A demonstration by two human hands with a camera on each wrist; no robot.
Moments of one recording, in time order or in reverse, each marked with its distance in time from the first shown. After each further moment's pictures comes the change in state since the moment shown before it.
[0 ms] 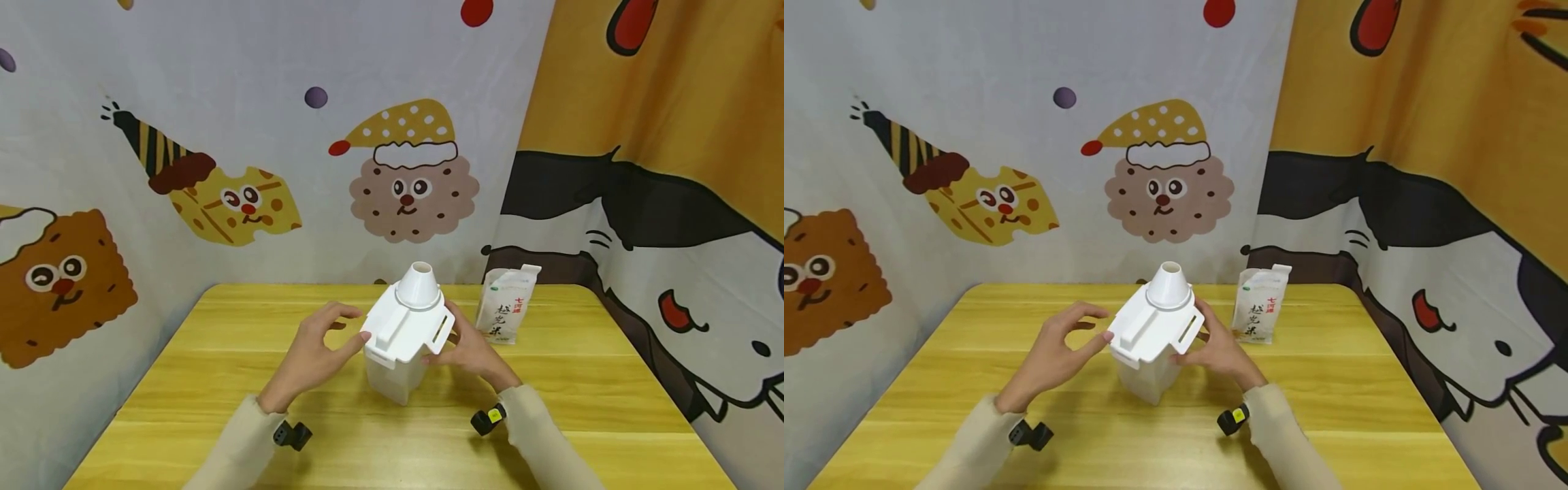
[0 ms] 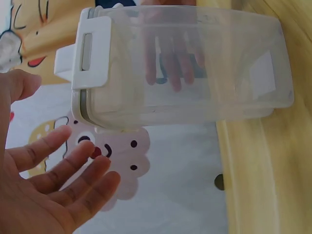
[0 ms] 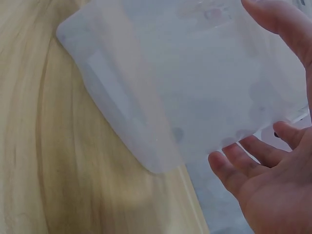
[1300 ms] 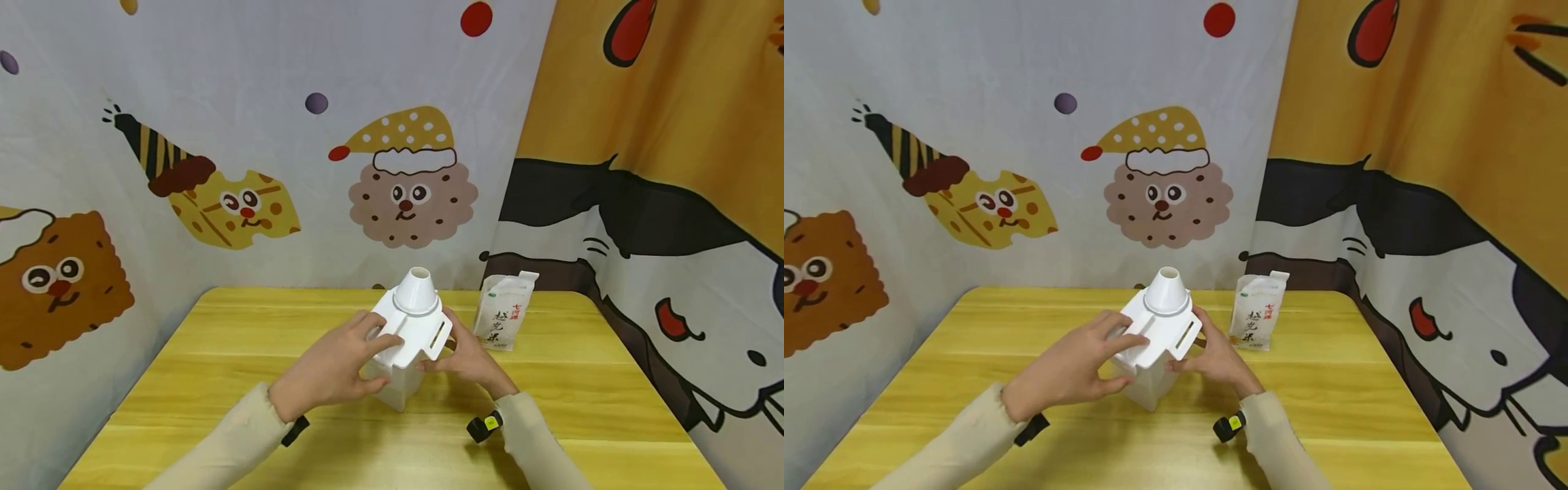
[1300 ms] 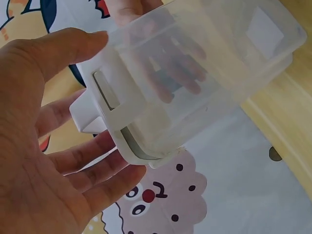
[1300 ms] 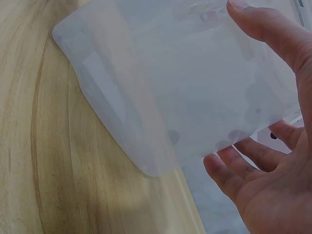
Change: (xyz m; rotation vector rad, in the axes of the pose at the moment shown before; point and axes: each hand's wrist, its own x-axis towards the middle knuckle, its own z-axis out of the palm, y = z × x) left_hand 0.017 0.044 0.003 0.557 -0.324 0.413; right_hand -0.002 -0.001 0.002 -0.064 0.009 0.021
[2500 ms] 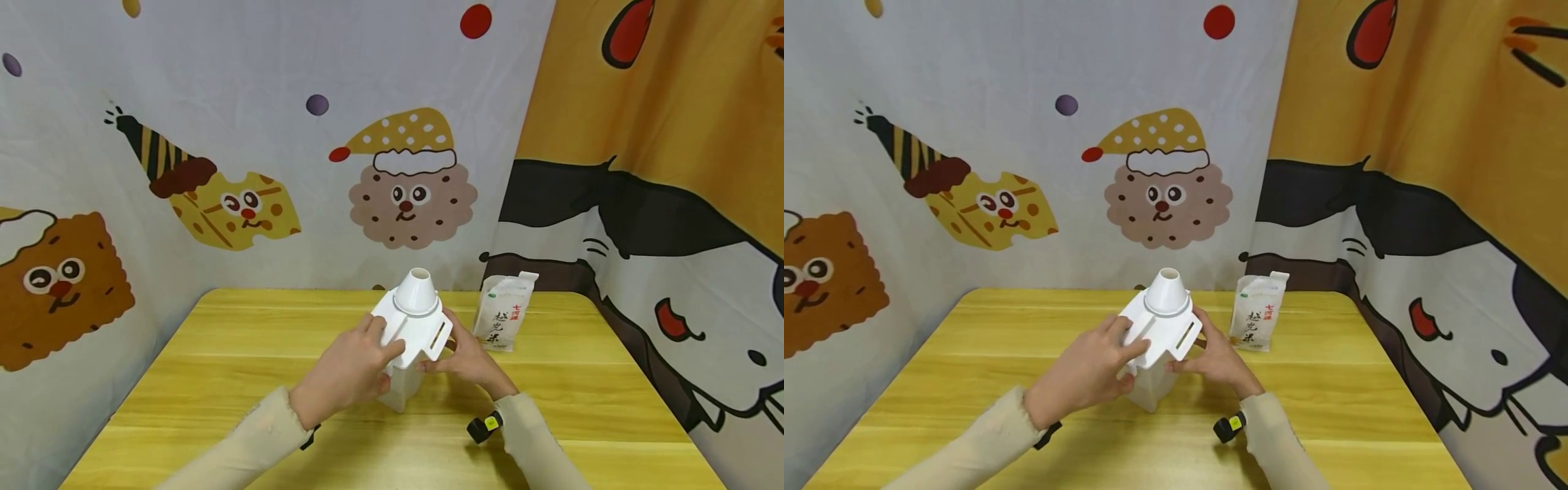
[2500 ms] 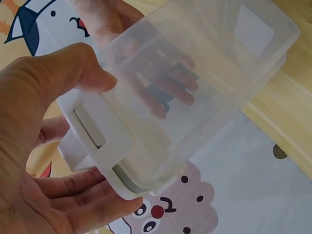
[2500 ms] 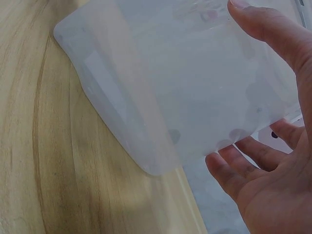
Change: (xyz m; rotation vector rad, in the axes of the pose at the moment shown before) left_hand 0.007 0.013 0.017 0.248 0.105 0.036; right_hand -0.001 0.001 0.001 0.028 -0.003 0.022
